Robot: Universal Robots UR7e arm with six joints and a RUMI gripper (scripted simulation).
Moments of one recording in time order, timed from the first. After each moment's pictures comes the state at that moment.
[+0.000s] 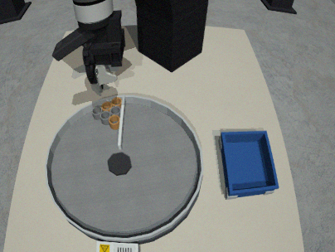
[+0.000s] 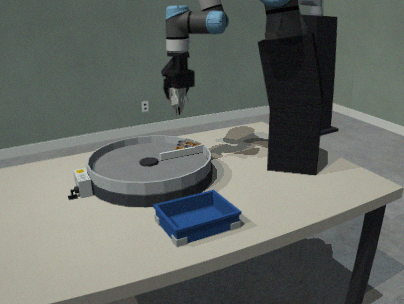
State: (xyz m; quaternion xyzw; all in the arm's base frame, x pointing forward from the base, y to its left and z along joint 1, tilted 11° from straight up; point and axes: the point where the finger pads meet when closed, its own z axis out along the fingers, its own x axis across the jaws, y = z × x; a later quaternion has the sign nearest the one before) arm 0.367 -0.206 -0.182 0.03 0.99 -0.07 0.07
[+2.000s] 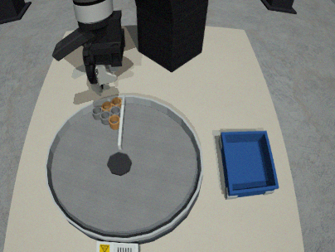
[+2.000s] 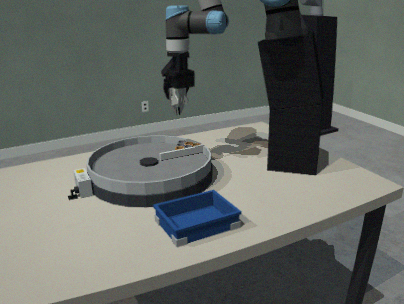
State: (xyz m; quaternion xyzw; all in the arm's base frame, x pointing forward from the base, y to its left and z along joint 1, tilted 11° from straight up) arm 0.367 -0.206 -0.182 0.03 0.99 -0.07 0.07
